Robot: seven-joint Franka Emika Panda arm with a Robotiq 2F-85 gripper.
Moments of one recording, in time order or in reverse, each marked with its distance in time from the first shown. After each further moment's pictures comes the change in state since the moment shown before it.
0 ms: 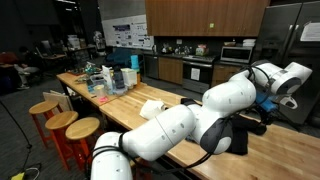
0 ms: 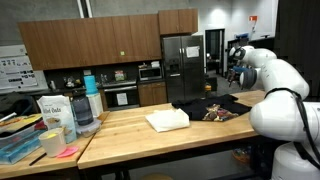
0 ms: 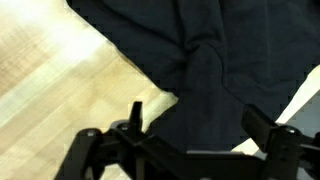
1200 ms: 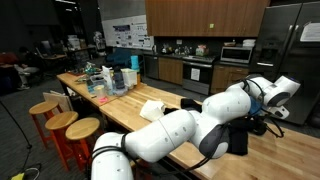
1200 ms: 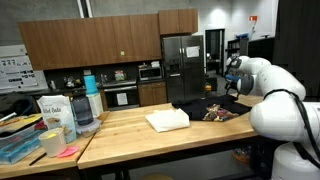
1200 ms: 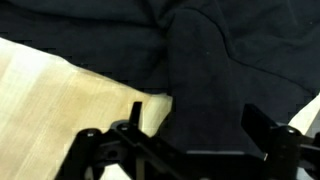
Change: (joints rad) arm 0.033 0.103 -0.004 -0.003 0.006 0.154 0.349
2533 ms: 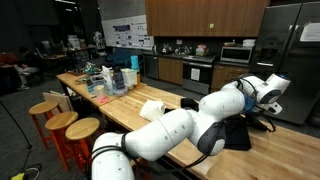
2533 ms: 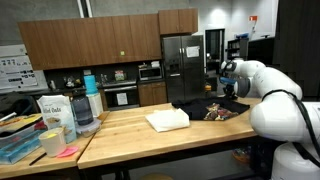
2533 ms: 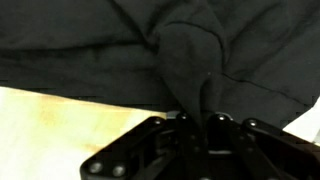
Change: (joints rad) arm 0.052 0.032 -0.023 0.010 -0.008 0.044 0.103
